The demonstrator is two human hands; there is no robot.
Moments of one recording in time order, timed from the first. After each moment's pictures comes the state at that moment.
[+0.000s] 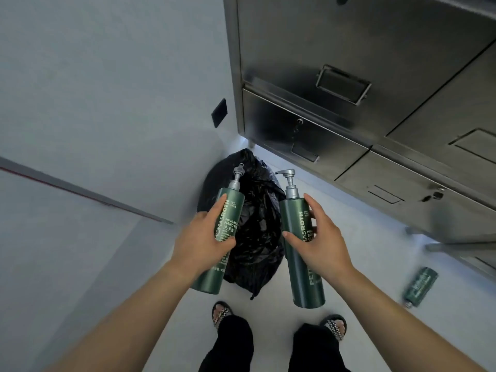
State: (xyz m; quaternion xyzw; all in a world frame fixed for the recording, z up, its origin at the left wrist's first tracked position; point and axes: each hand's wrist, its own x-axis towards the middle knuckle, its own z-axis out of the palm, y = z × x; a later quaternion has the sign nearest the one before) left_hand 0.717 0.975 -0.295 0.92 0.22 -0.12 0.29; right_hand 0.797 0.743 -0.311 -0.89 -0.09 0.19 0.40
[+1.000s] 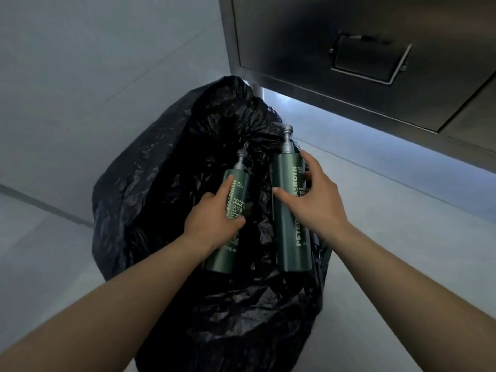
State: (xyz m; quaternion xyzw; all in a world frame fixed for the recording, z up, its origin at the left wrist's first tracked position) left_hand 0.822 0.955 -0.846 0.94 0.26 -0.08 0.22; right_hand 0.922 0.777 -0.845 -0.87 -0.16 0.10 0.45
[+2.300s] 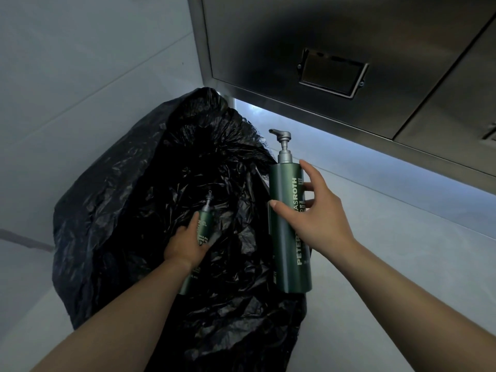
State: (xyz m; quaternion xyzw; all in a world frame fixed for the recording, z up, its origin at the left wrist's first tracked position) left_hand 0.815 0.983 -0.934 0.91 0.31 -0.16 0.21; right_hand 0.897 0.749 -0.819 -0.88 -0.13 0.06 0.45
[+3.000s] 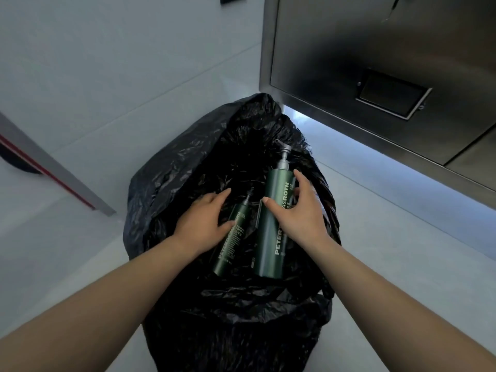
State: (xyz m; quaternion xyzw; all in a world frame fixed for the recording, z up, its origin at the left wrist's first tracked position) left_hand 0.770 1.012 -0.852 0.96 0.19 -0.02 0.22; right_hand 0.876 0.835 -0.842 -0.87 -0.17 0.11 0.46
